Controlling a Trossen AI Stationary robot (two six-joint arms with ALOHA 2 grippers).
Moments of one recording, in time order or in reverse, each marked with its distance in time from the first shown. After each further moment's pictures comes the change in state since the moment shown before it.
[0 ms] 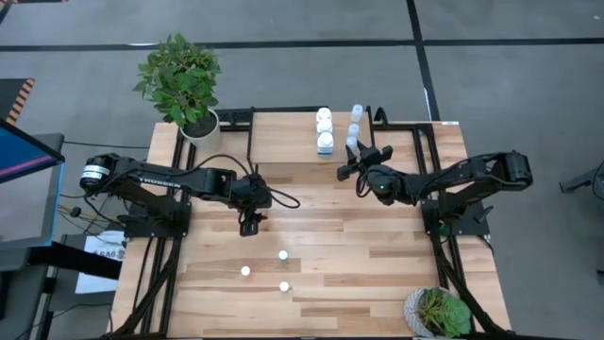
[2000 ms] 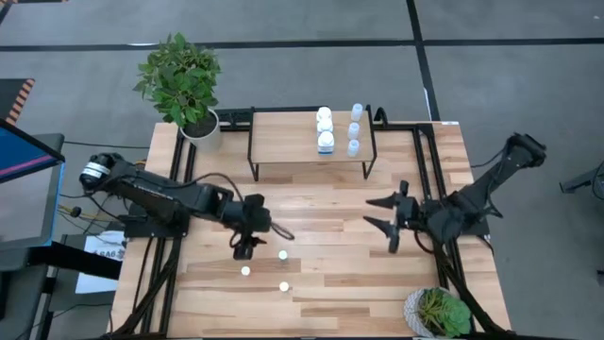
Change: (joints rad) left arm -0.224 0.007 0.070 -0.005 0.001 -0.118; right arm 0.743 -0.500 0.115 -0.719 -0.112 0.104
